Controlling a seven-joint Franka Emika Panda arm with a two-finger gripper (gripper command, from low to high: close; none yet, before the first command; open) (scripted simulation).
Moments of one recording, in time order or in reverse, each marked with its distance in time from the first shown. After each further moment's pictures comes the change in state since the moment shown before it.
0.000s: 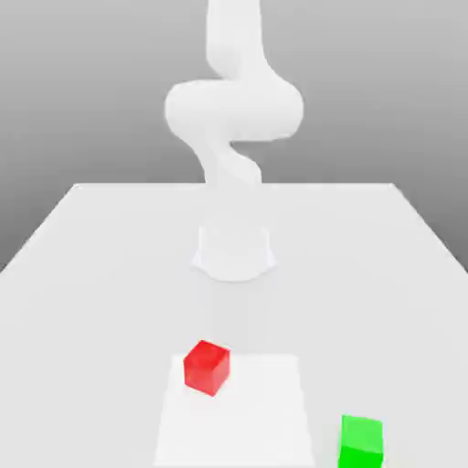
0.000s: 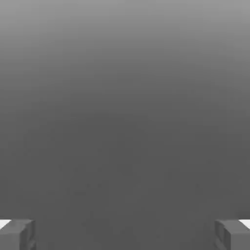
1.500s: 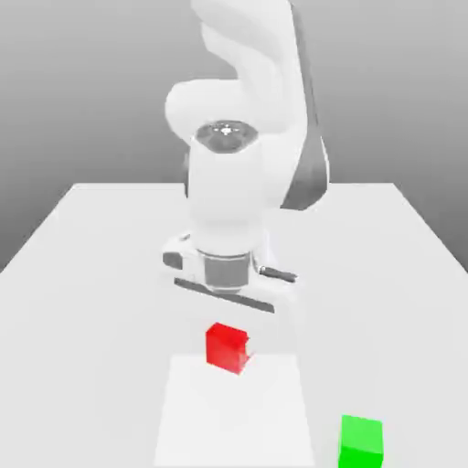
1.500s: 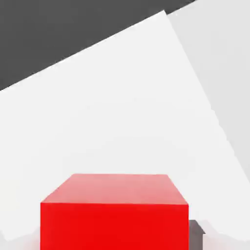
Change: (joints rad) arm 0.003 0.769 0.090 -0.313 0.002 0.361 0.449
